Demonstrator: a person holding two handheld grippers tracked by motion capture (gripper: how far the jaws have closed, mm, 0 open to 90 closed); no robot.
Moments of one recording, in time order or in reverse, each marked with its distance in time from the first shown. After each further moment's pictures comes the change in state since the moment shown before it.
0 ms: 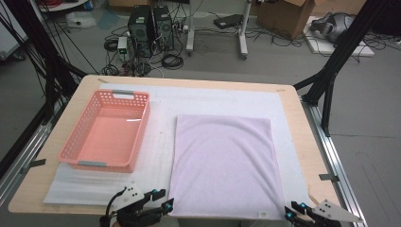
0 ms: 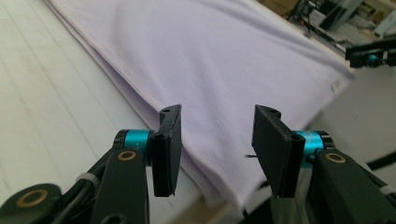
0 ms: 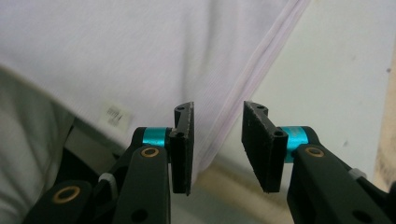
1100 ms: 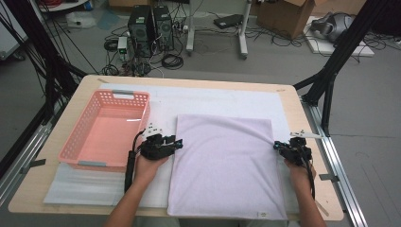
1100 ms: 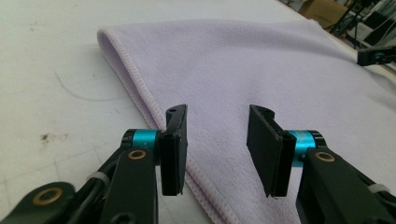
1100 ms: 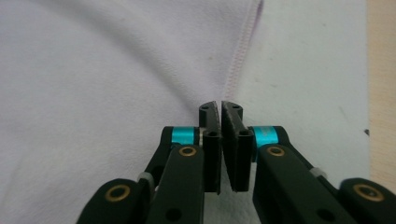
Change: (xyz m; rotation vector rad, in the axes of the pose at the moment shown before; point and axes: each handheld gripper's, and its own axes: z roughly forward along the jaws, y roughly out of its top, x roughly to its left) left arm 0.102 0.083 0.117 0.008 0.109 -0.030; right arm -0.099 0.110 0.144 -0.002 -0.093 0.123
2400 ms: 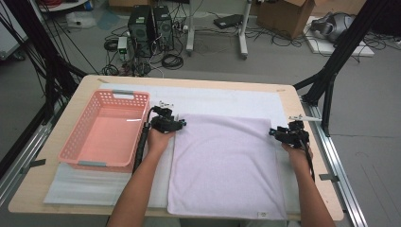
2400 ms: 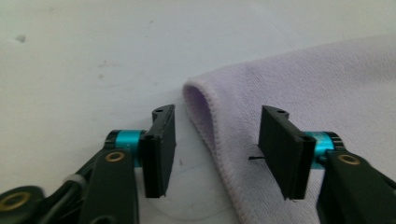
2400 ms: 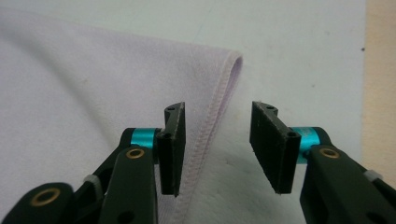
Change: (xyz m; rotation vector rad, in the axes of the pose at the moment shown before) left arm 0.038 0.043 0.076 0.143 0.245 0.024; right arm -0.026 0.039 0.037 0.016 0.031 0.019
